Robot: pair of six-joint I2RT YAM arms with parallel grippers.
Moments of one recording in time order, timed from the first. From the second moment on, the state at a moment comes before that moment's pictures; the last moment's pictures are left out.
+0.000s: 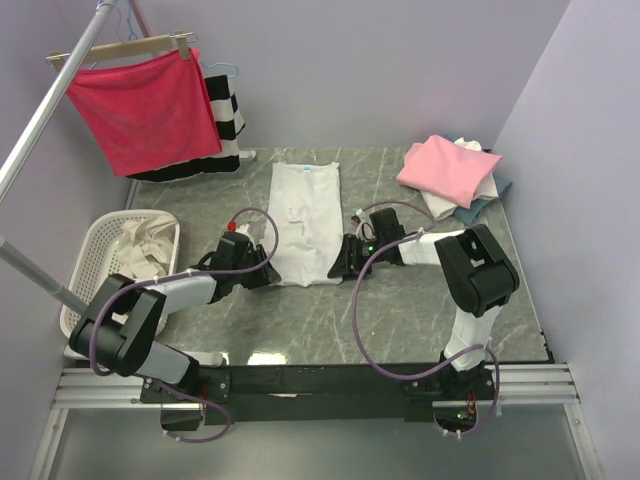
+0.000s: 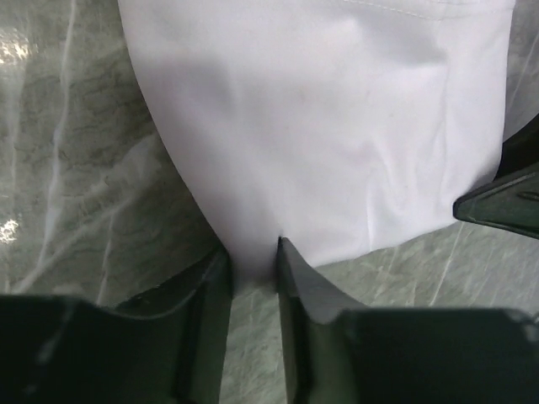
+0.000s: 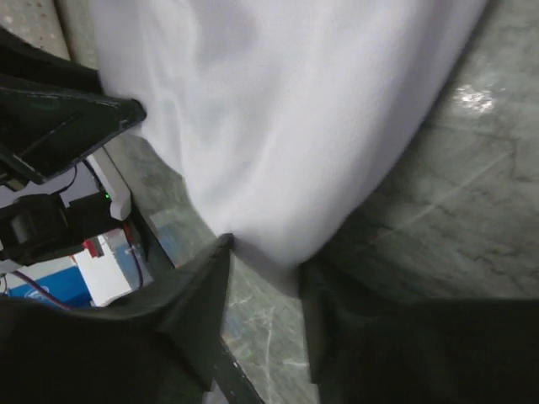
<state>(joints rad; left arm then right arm) -0.44 1.44 0.53 0.14 0.18 -0.68 0.41 1.84 0.87 0.02 -0.73 0.56</state>
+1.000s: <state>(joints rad) -0.71 1.04 0.54 -0.35 0.07 -0.84 0.50 1.41 0.62 -0.20 -0.69 0.47</state>
